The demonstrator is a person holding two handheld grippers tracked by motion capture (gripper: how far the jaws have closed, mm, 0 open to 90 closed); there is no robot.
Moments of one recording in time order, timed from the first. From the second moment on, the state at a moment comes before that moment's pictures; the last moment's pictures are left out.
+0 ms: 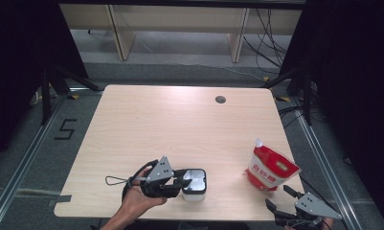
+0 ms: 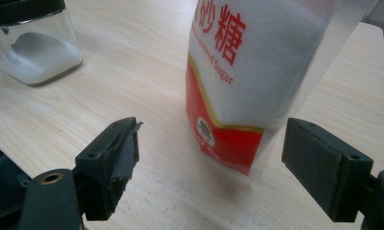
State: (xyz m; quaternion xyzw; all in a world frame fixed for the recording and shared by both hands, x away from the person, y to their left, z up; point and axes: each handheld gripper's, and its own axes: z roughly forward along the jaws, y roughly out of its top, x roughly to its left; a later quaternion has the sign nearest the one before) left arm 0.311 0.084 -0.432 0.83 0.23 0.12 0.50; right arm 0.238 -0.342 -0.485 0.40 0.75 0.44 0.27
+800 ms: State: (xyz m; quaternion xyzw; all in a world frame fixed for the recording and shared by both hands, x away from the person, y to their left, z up) left arm 0.300 0.130 -0.449 0.82 0.27 0.13 0.49; right arm 0.236 -0.339 -0.485 0.41 0.76 0.44 0.26
